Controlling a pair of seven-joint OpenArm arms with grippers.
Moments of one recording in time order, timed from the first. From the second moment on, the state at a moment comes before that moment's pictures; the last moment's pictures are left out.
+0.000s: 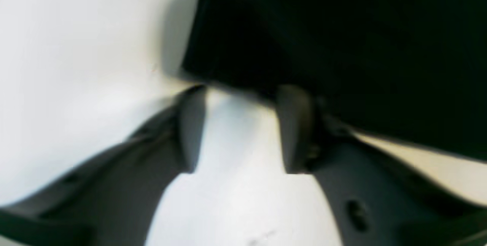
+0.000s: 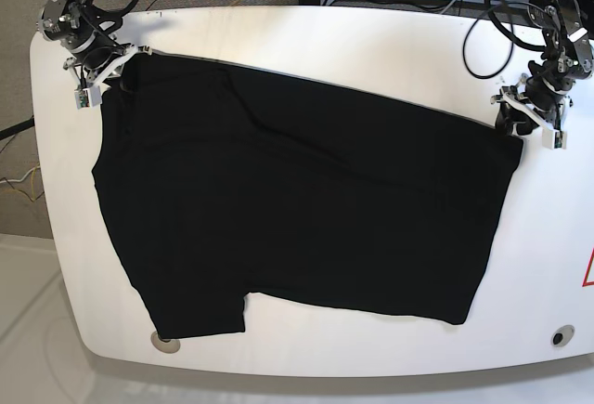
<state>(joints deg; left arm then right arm) 11.1 -20.5 -29.0 81.1 -29.3 -34.4 36.2 -20.6 13.7 34.2 88.3 26.3 39.7 -43.3</state>
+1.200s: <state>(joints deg) 11.2 -21.9 -27.1 82.0 -29.6 -31.4 34.3 -20.1 13.6 34.4 88.3 26.1 39.7 -43.7</state>
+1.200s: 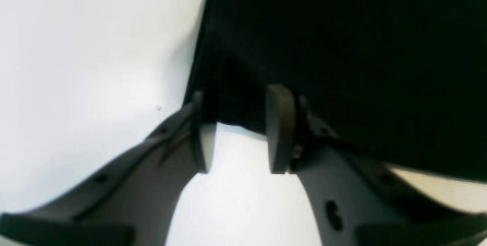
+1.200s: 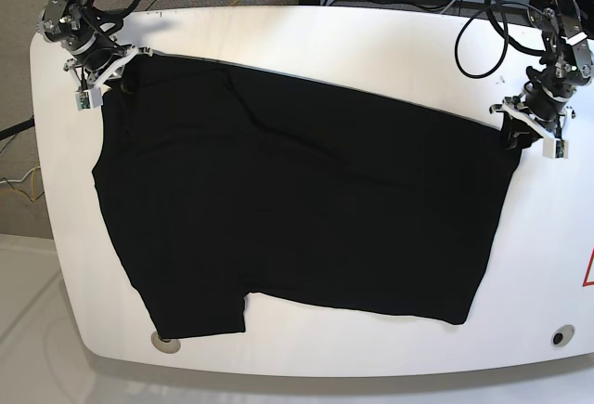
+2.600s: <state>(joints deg) 20.5 -21.1 -28.4 86.7 -33.5 -37.4 34.8 -20.4 13.6 34.6 88.0 26.2 39.7 -43.5</state>
